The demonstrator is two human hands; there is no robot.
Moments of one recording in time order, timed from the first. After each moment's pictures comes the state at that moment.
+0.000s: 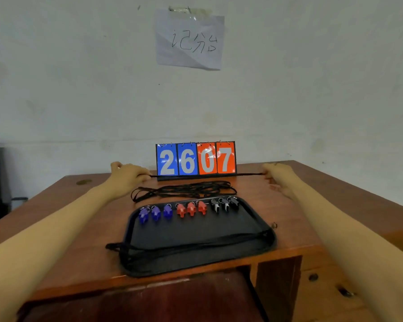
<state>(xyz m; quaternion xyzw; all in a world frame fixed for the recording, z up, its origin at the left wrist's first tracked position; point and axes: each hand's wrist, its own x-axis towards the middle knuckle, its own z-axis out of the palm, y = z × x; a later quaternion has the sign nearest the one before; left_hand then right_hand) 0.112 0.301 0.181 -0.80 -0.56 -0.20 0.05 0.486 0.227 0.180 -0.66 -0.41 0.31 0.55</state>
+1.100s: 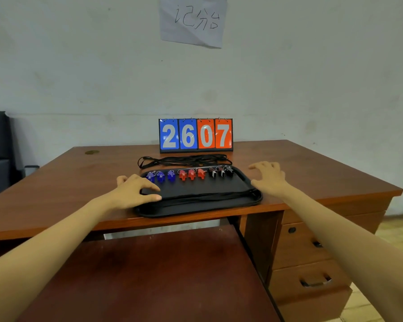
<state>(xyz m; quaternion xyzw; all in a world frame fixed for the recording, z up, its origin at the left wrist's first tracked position) 0.090 0.203 0.098 -0.85 -0.51 -0.13 -0.02 0.462 0.150 0.115 -0.74 -0.64 -0.01 0.21</state>
